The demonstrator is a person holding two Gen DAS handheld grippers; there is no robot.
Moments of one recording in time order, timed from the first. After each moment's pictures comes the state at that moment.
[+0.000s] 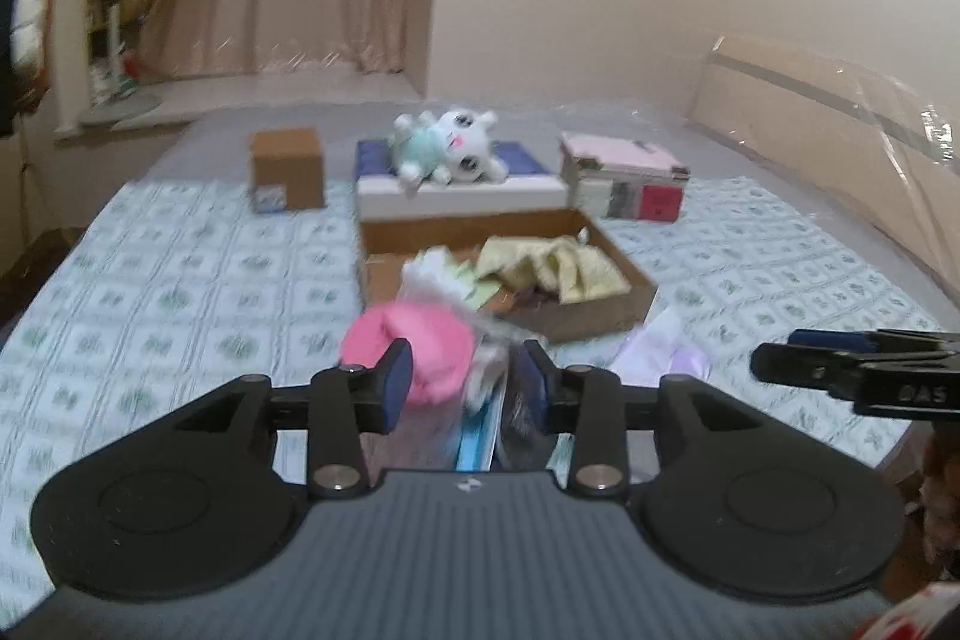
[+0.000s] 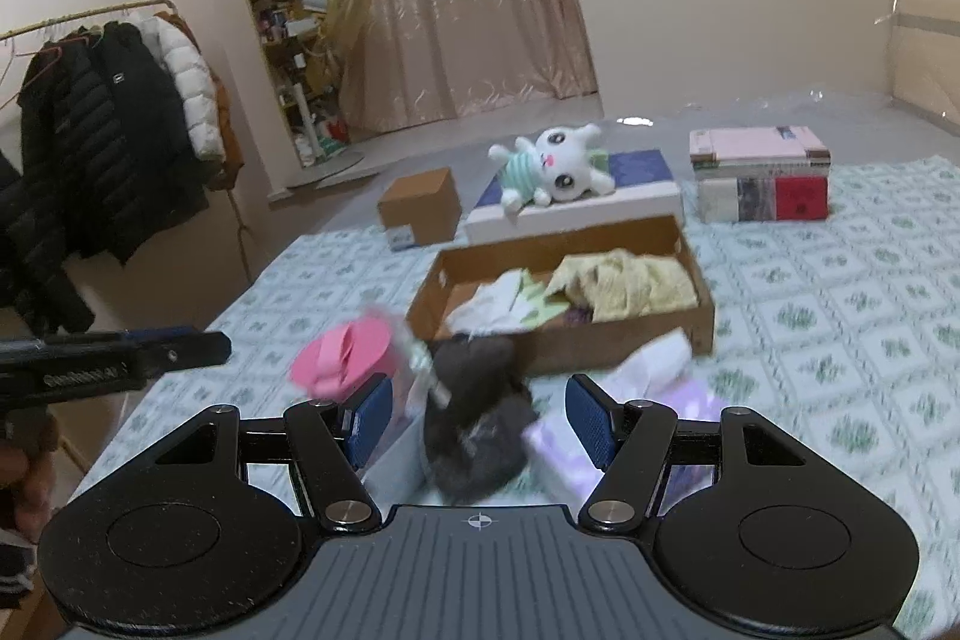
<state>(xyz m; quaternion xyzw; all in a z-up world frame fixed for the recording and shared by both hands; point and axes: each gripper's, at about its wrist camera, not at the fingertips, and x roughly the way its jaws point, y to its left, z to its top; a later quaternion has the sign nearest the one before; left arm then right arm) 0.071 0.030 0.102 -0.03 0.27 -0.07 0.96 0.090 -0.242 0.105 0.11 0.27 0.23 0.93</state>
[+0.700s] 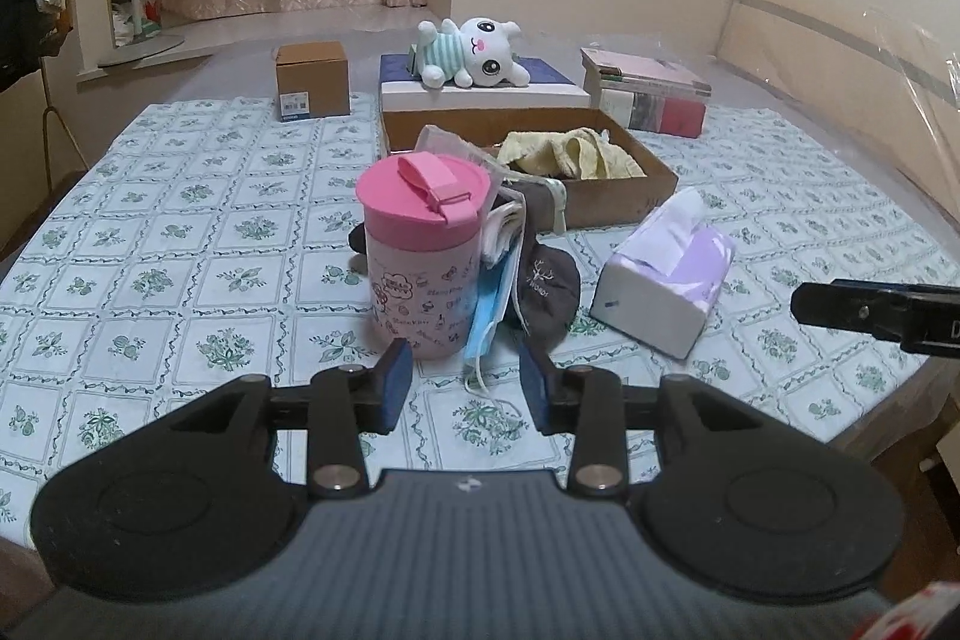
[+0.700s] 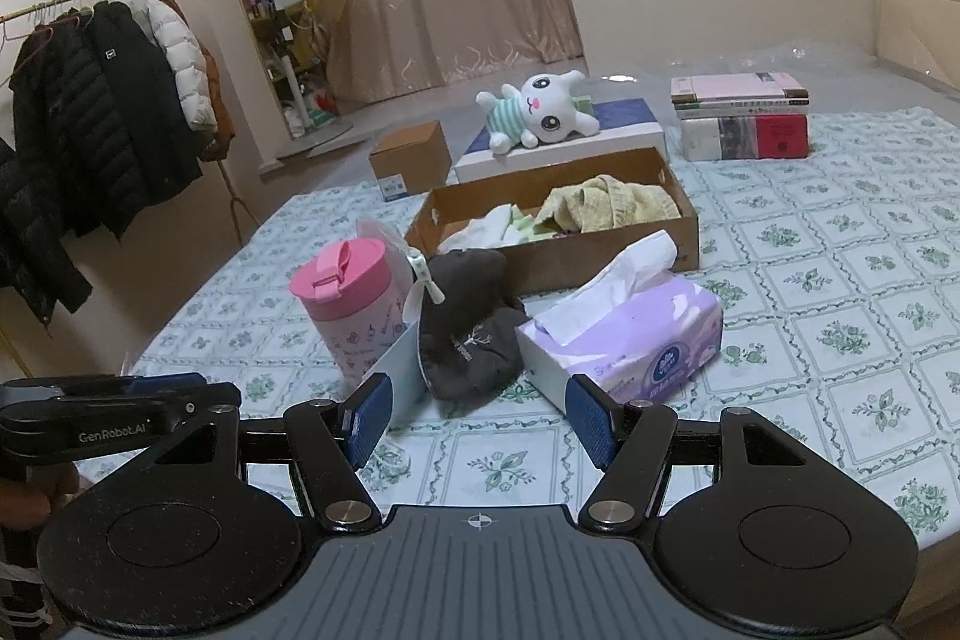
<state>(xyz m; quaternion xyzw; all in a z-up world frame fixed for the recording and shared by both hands) 0.034 0.024 0.048 -0.02 0.33 -0.04 0.94 0.048 -0.246 0.071 0.11 0.30 0.22 0.92</state>
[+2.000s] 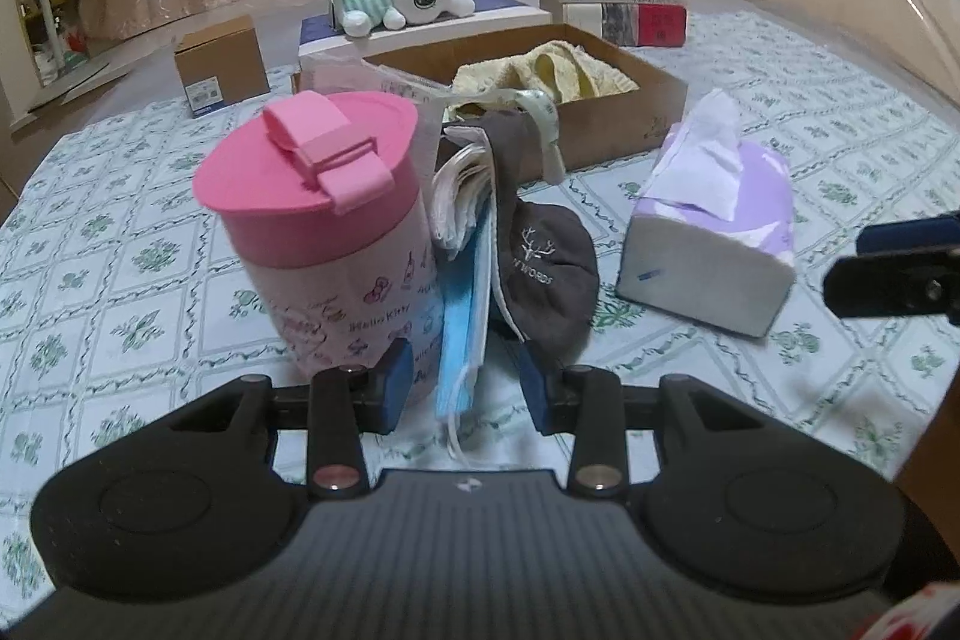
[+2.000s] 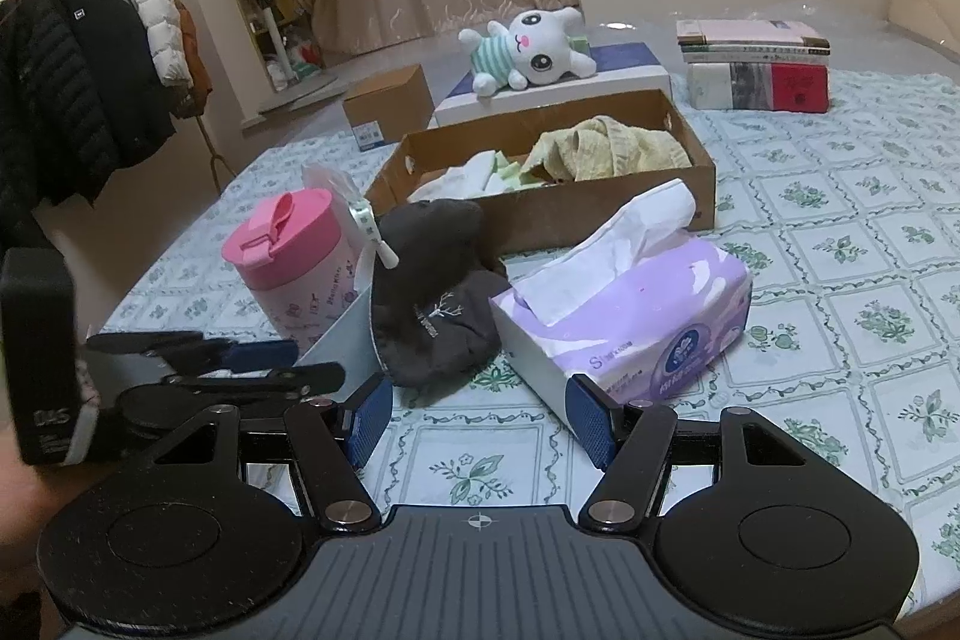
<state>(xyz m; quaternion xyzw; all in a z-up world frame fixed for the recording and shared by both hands) 0.146 -0.010 -0.034 0.07 0.36 -0.09 0.93 0.112 -0.230 0.026 0.10 0.35 0.22 0.91</state>
